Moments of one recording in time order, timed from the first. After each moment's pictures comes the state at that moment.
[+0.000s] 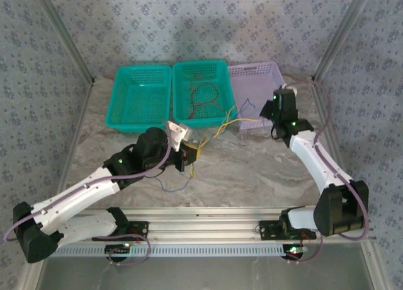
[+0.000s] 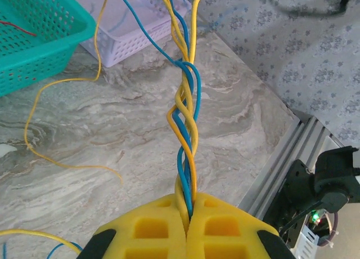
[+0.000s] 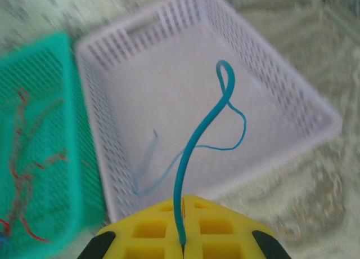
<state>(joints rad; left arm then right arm) -0.90 1.01 0.89 -0.34 0.19 -0.43 0.20 1.34 1.13 -0.34 0.22 0.45</state>
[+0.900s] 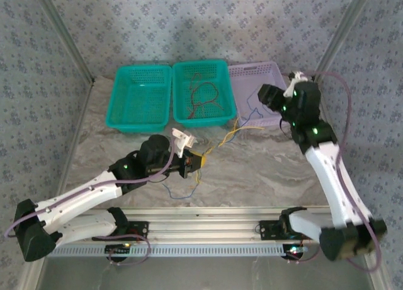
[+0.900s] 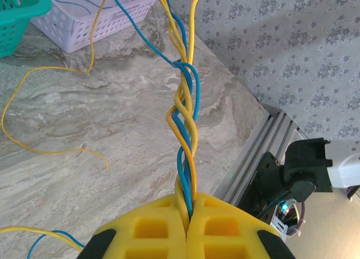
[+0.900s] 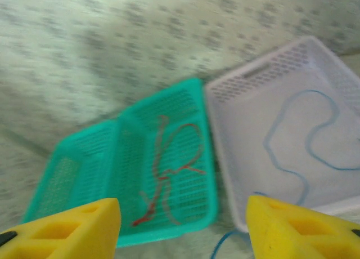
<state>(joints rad) -0.95 1.00 0.79 -0.19 0.24 -0.51 0.22 1.06 1.16 -0.41 -0.09 0.53</state>
